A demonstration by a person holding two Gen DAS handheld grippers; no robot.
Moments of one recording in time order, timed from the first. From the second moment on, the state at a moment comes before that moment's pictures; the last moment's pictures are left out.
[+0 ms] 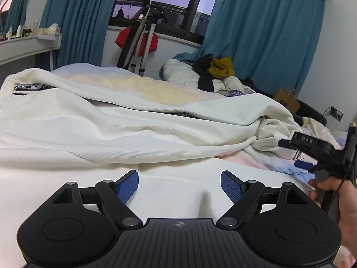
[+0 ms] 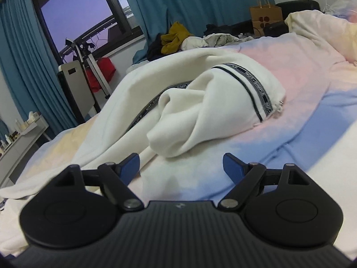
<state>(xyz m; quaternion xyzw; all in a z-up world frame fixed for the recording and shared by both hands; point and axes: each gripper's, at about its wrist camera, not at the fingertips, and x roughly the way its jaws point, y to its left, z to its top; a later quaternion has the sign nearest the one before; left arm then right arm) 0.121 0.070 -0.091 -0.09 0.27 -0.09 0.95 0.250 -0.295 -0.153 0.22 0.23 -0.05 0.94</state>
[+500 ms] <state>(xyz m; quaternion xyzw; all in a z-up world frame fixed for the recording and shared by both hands) 0.110 0.055 -0.122 0.00 0.26 -0.07 0.96 0.316 -0.333 -0.162 0.26 0.27 -0.06 0.93</state>
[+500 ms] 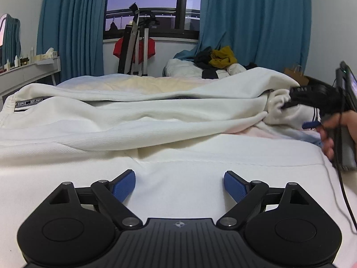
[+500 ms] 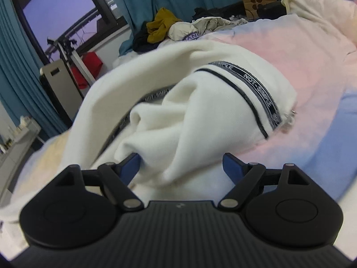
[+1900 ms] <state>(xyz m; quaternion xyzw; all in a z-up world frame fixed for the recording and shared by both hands) 0.103 0.072 -0.085 -0.10 0.22 -0.06 0.97 0.275 -0.502 -0.147 0.34 0.15 -0.21 0.91</state>
